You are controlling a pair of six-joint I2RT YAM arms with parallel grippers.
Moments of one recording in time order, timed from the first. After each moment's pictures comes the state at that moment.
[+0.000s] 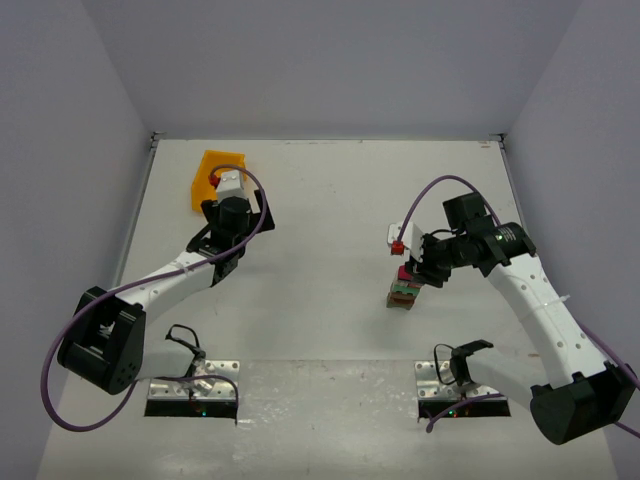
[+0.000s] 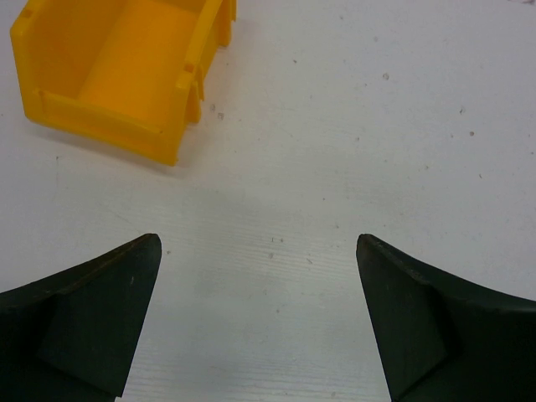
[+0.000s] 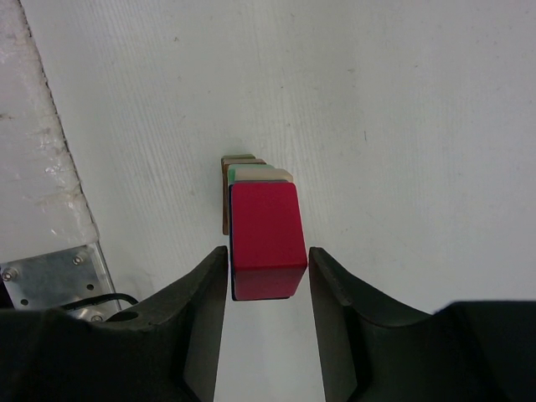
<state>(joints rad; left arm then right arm) -0.40 1.28 0.67 0.15 -0.47 -0.39 0.29 1.05 1.01 -1.07 -0.50 -1.01</state>
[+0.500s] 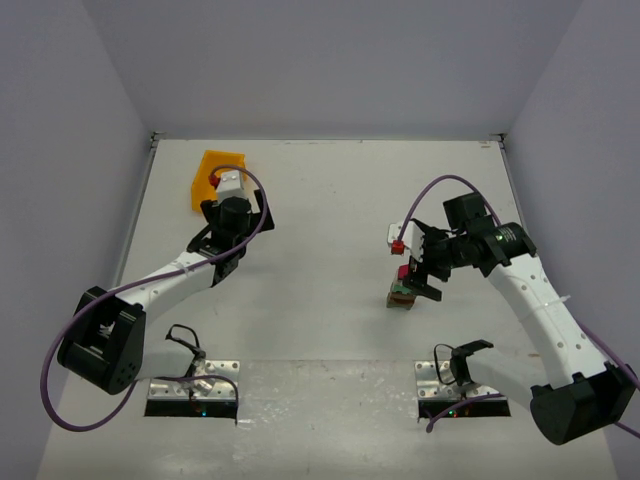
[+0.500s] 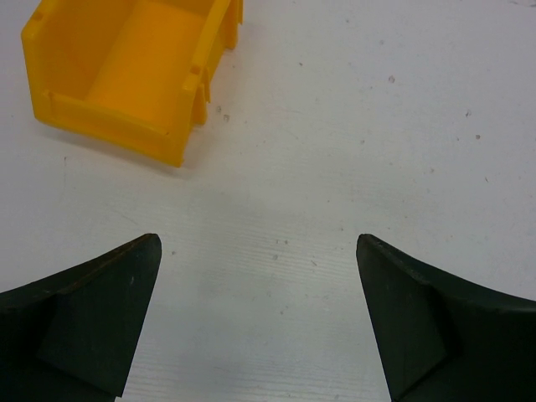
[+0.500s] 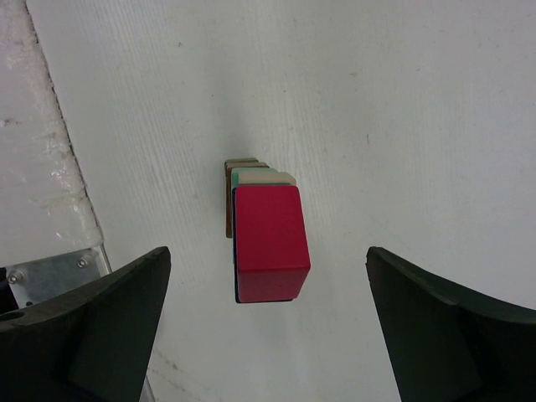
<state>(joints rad) -0.41 1.28 0.67 0.15 -0.49 -0.38 0.29 1.05 1.01 -1.07 -0.51 -1.00</state>
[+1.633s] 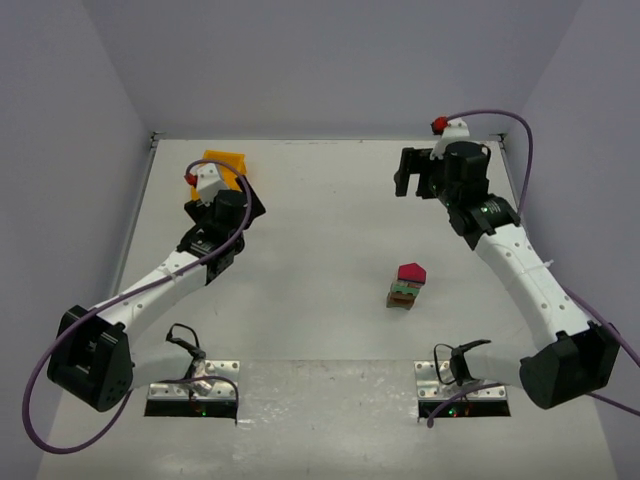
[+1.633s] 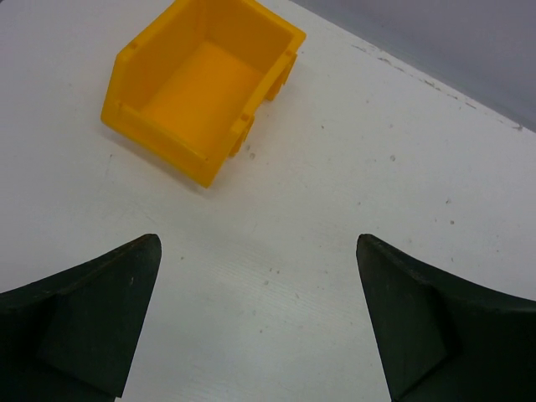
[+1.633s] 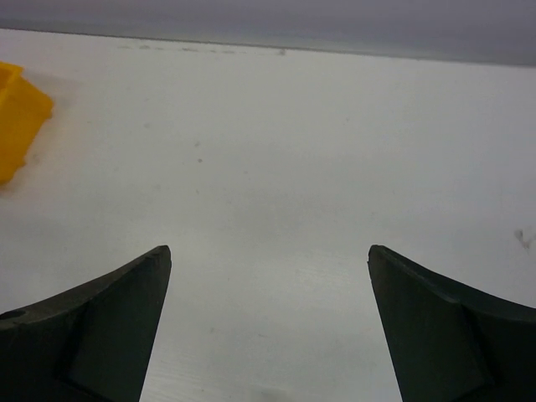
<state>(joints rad) -0.43 1.21 0.77 -0.02 -0.69 -0.58 0.29 1.25 1.18 -0.30 0.04 0.11</state>
